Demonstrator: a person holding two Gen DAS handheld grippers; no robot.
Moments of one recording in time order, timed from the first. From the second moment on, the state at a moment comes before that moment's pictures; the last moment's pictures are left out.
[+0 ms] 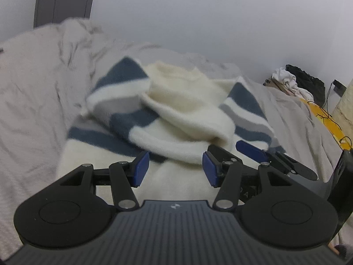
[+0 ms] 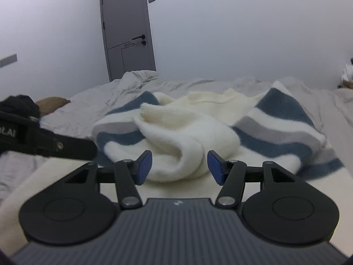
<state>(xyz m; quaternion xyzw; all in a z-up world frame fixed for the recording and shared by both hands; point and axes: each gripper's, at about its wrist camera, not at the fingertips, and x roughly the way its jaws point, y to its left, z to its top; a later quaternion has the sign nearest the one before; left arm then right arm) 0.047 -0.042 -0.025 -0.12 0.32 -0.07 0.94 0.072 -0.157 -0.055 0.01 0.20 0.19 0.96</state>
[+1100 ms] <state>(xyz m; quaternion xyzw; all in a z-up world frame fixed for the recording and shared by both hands) 0.070 -0.010 -0.055 -0.15 0.32 -0.03 0.93 0.063 -0.223 -0.057 0.11 0.24 -0.04 0.97</state>
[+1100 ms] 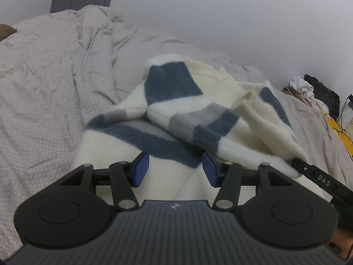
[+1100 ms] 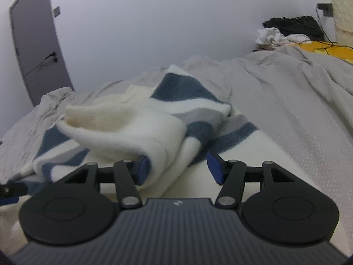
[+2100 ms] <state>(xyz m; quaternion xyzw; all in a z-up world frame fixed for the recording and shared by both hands) 0.080 -0.012 -0.057 -0.15 0.32 -0.01 0.93 0.068 -0.192 -0.029 0.04 0.22 0.11 0.97</state>
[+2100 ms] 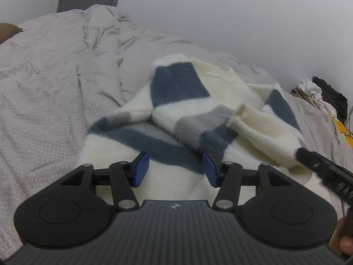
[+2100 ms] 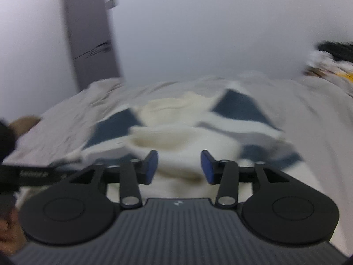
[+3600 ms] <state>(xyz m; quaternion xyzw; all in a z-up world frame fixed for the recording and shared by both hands) 0.056 0.018 -0.044 -0.17 0.32 0.02 0.93 0.052 -0.326 -0.074 0.23 0.37 -0.10 0.90</state>
